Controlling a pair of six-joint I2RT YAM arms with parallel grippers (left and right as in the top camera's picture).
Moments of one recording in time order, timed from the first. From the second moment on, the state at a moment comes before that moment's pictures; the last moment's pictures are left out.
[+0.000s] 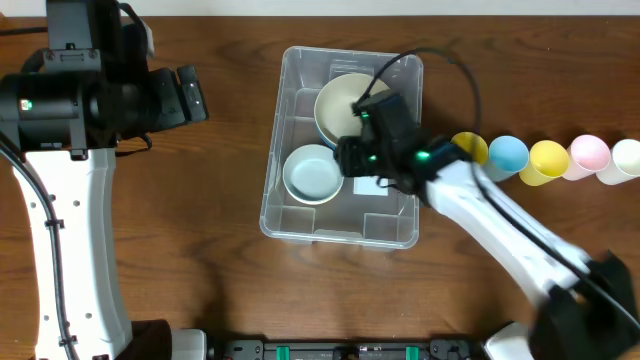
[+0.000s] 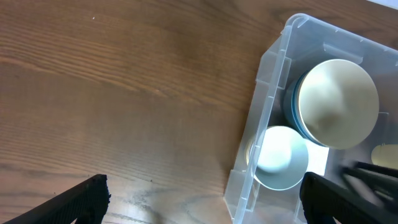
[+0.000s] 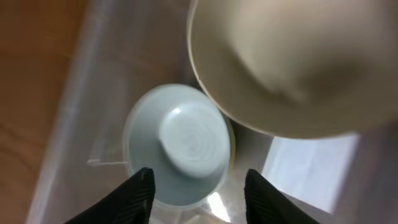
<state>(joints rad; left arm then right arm) 0.02 1.56 2.02 -1.49 0.07 -0.22 0.53 1.56 1.21 -0.54 -0.18 0.51</state>
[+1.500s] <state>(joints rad) 0.02 1.56 2.02 -1.49 0.07 -0.22 -0.76 1.76 1.24 -0.54 -0.09 0.48</state>
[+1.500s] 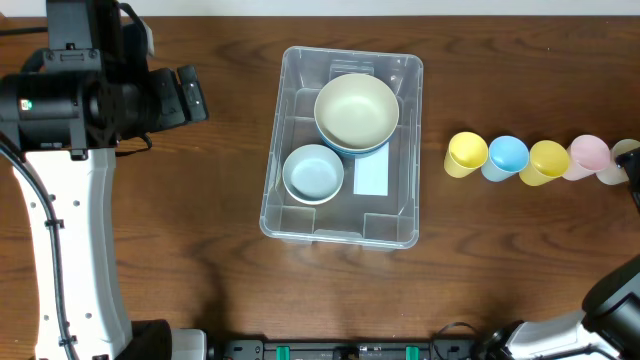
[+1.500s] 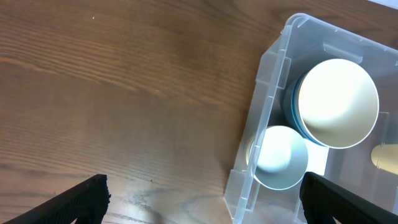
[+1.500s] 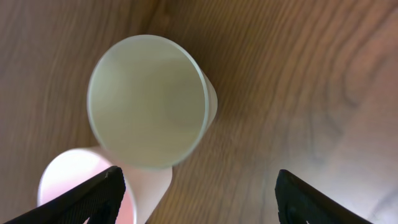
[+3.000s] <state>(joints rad) 0.02 1.56 2.02 -1.49 0.07 -0.22 -0.77 1.43 1.24 -0.66 -0.08 0.56</state>
